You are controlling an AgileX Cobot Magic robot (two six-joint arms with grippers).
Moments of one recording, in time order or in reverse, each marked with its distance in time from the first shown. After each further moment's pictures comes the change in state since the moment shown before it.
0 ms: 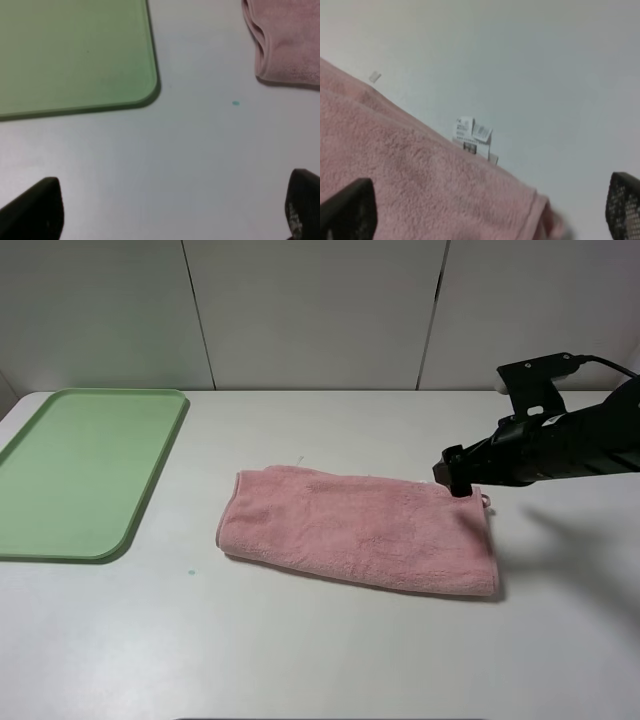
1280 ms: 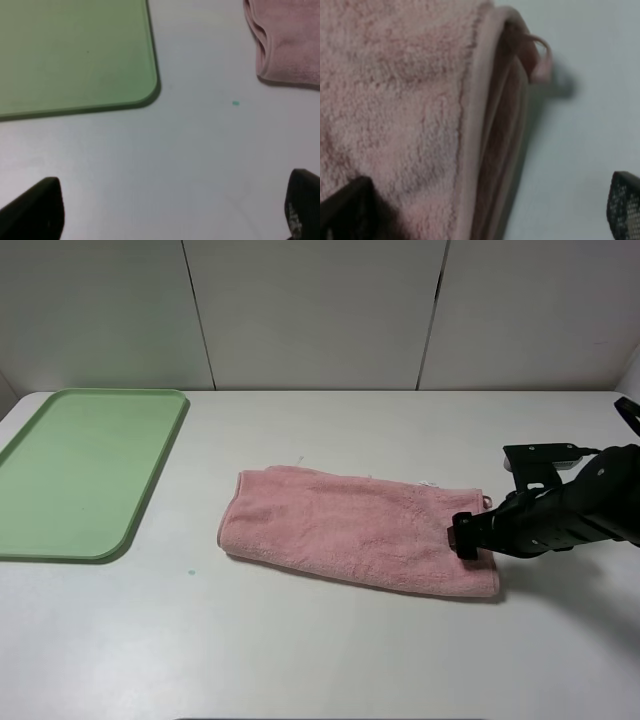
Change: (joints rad) left arm 0.000 0.000 0.000 0.000 0.000 0.000; right arm -0.018 0.208 0.119 0.133 -0.101 0.061
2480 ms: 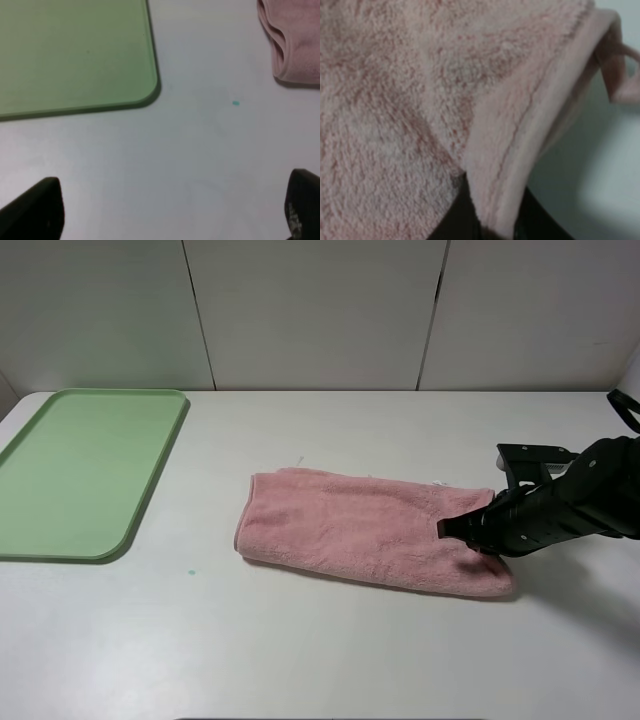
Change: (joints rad) left arm 0.000 0.000 0.000 0.000 0.000 0.001; right arm 0.006 0.027 -0.027 0.000 0.085 0.070
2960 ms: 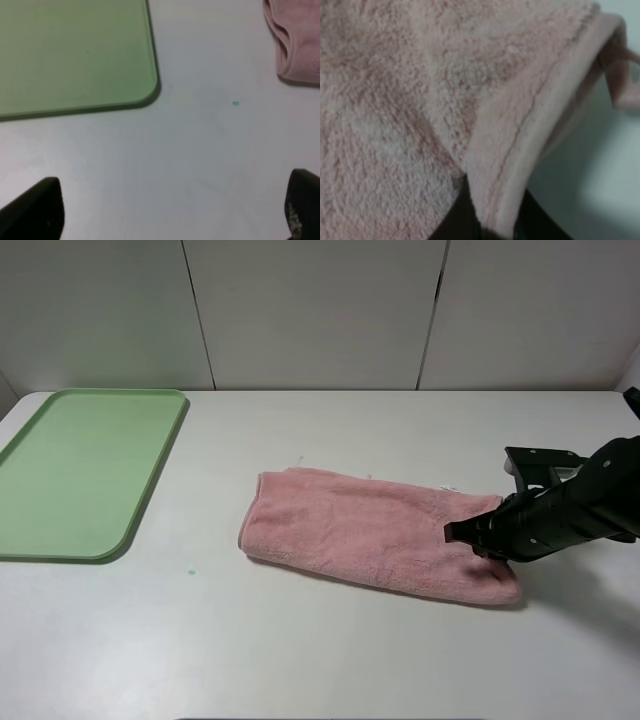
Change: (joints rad) left arm 0.000 0.000 0.000 0.000 0.000 0.000; right arm -0.023 -0.072 0.020 -0.006 0.059 0.004
